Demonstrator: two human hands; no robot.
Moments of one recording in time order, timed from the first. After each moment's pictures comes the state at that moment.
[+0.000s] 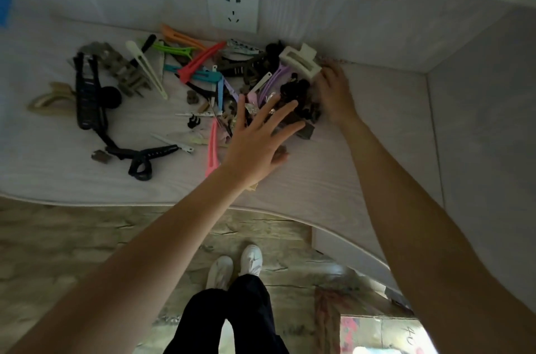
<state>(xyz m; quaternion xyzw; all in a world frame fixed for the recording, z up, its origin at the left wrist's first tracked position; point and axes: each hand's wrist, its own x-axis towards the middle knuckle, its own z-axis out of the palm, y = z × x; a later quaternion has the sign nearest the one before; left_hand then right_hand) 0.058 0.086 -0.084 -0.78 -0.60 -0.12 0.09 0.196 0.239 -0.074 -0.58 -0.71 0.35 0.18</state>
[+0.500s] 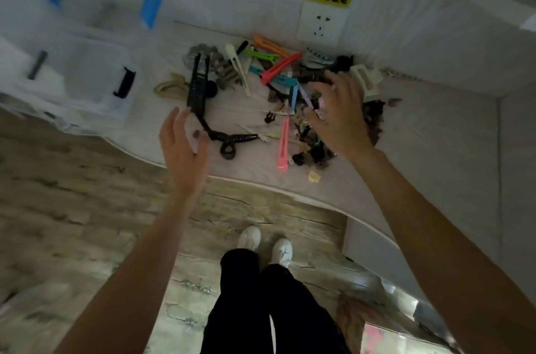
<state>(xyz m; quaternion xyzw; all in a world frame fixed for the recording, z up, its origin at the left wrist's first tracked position) -0.086 -0.054 -0.066 -0.35 -0.85 -0.40 -0.03 0.118 0.137 -0.025 -0.38 -0.90 0.16 0.16</state>
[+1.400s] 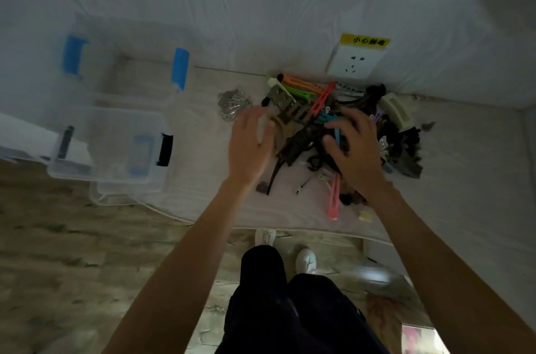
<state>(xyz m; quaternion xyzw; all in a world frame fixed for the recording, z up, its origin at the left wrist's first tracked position) -0.151 0.052 -0.044 -0.50 -0.75 -0.40 -0.18 0.045 0.123 -0.033 -0.47 -0.83 0.20 0.23</state>
